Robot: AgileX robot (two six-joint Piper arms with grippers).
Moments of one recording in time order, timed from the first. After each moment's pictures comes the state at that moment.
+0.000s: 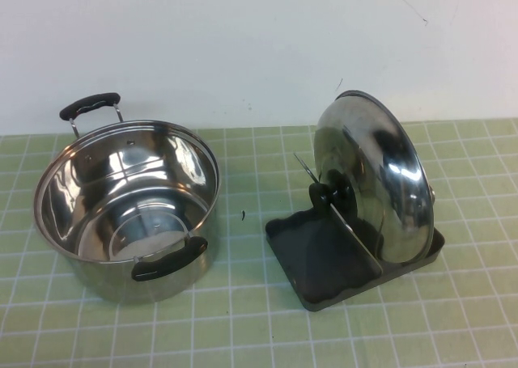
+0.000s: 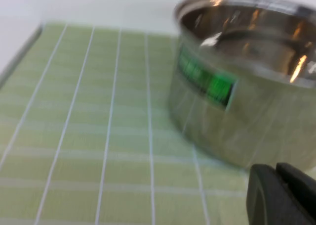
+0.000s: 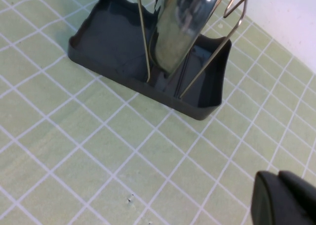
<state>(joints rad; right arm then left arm) 0.12 0.42 -0.41 0.41 0.71 -0.94 -0.05 -0.01 -0.01 0.04 0.34 -0.25</state>
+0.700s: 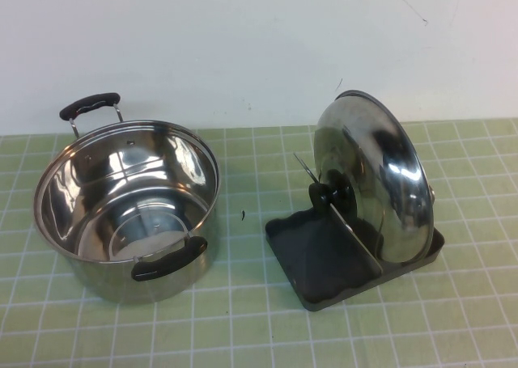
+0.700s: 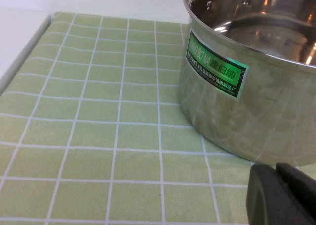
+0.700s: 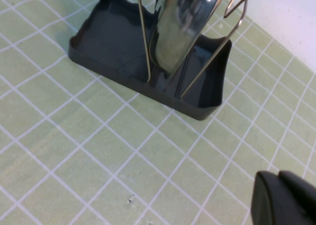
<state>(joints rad) 0.12 0.42 -0.41 0.41 0.71 -0.94 -0.01 -0.01 0.02 -0.03 0.35 -0.15</state>
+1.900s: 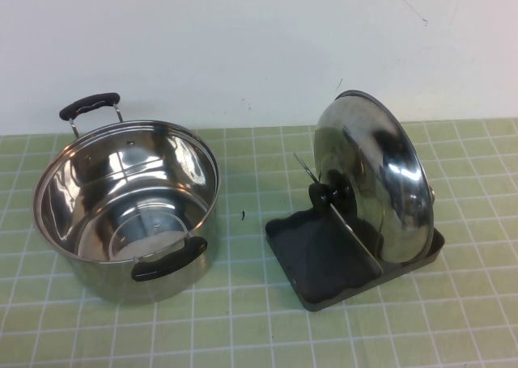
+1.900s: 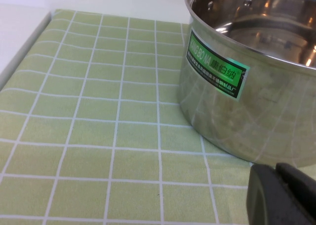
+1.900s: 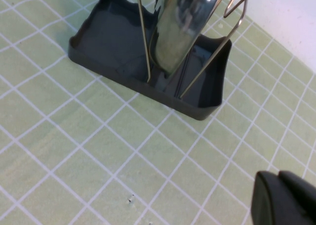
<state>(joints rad) 0.12 0.42 -0.41 0.41 0.71 -0.94 0.00 -0.01 0.02 -0.02 0.35 -0.17</state>
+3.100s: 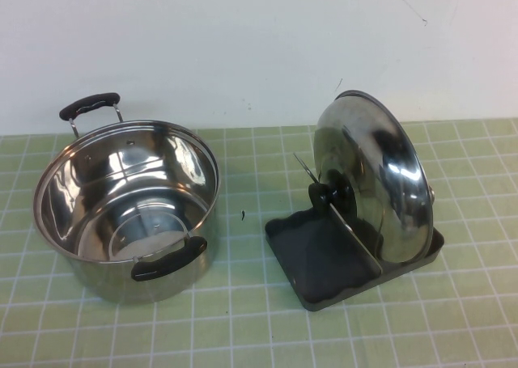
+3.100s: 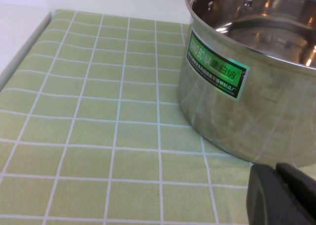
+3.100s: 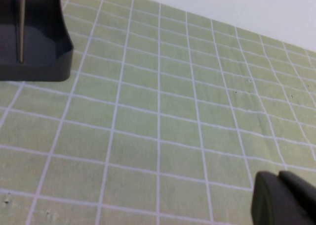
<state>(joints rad) -0.07 0.02 0.02 0.04 0.42 -0.36 0.00 -0.01 0.02 -0.02 0.35 -0.17</state>
